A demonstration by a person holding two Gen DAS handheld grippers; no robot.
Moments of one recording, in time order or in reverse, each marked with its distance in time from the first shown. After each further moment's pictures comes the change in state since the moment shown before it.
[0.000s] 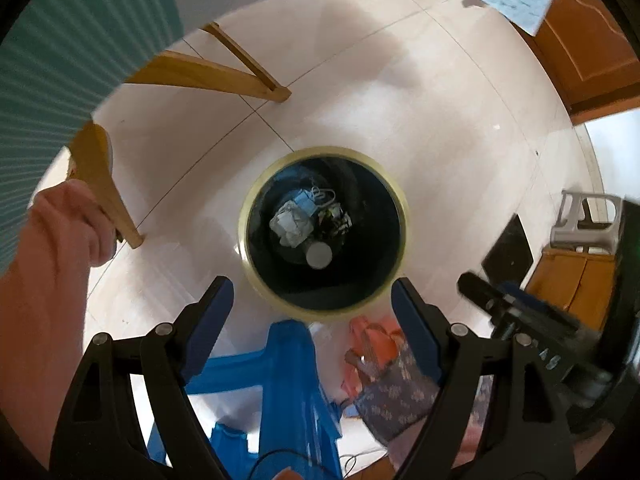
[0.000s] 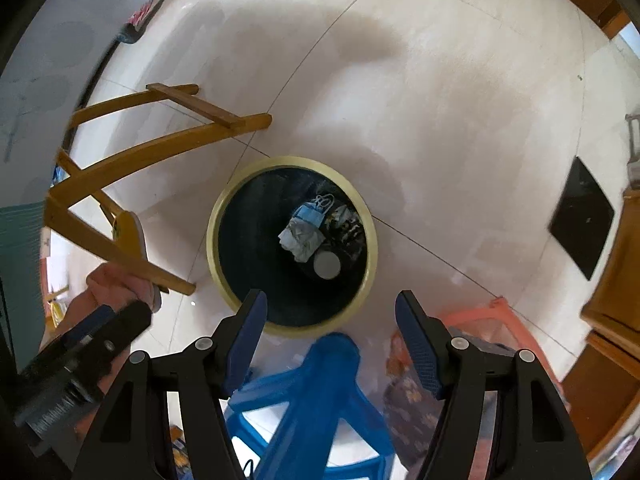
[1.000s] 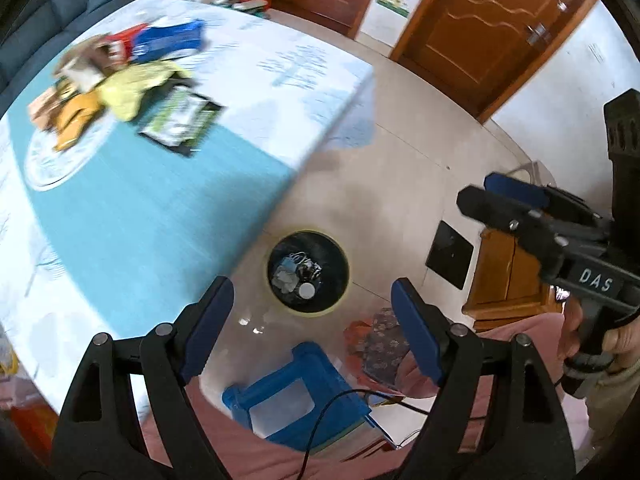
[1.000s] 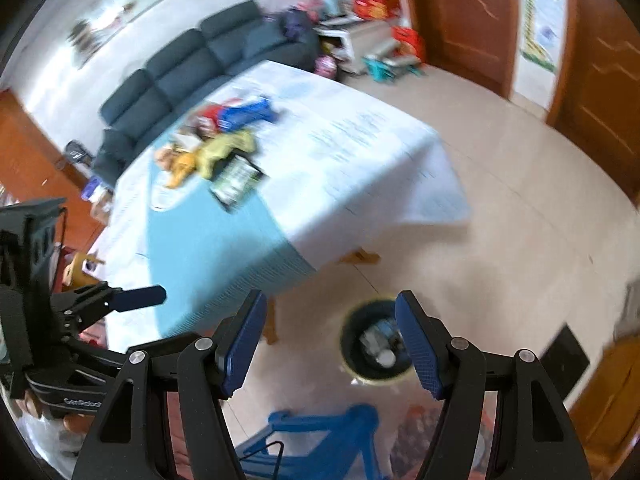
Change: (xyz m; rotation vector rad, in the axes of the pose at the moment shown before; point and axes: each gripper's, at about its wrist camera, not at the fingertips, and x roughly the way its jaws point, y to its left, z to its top) left arm -0.354 0.051 -0.059 0.281 -0.290 -0.143; right arm -0.378 0.182 -0.092 -0.417 -0.477 0.173
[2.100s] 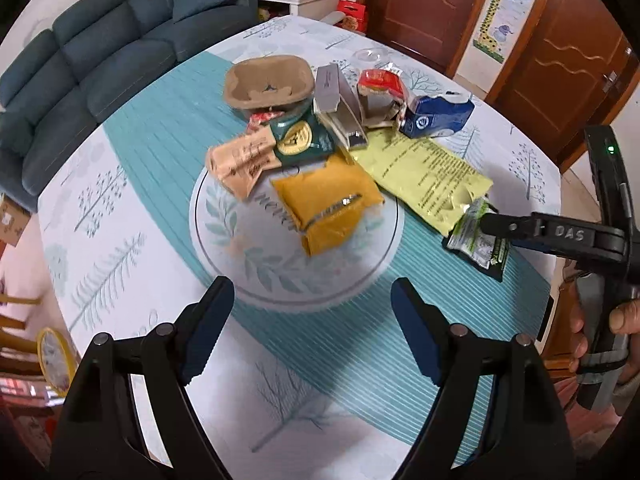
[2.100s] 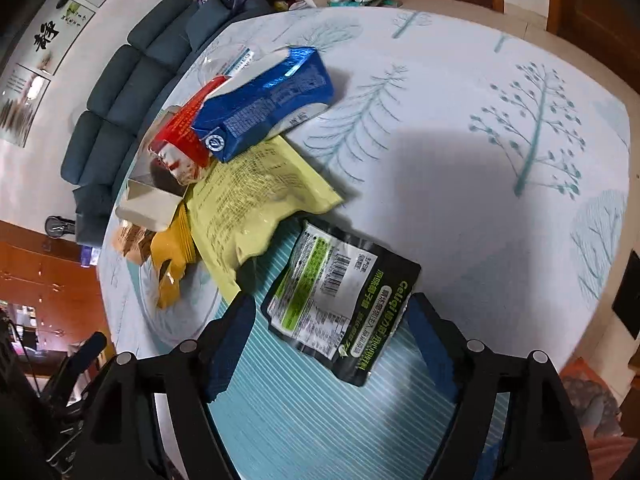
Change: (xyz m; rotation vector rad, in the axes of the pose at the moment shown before) left arm -0.006 0.286 0.096 -0.073 -0.117 0.243; right arm 0.286 0.106 0.137 0.351 0.174 -0.006
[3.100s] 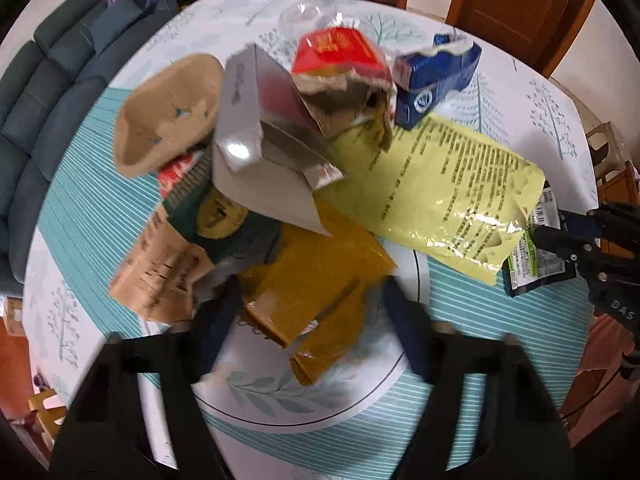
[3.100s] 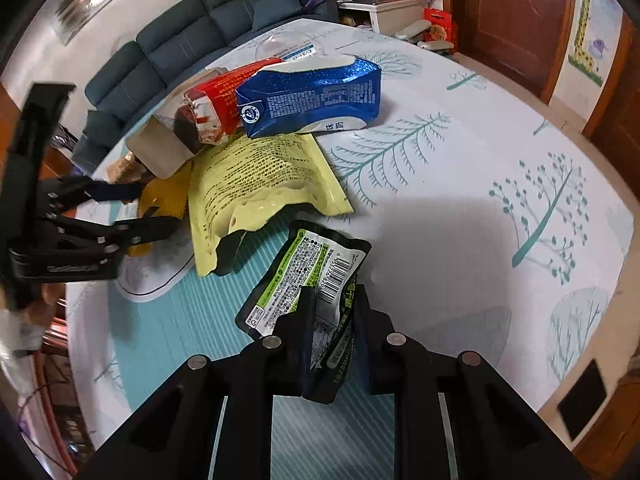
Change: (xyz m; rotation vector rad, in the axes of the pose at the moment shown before) left arm 0.107 -0.035 0.073 0.299 0.153 -0.013; right arm 0.001 -0.002 -0.012 -0.327 -0.081 -0.014
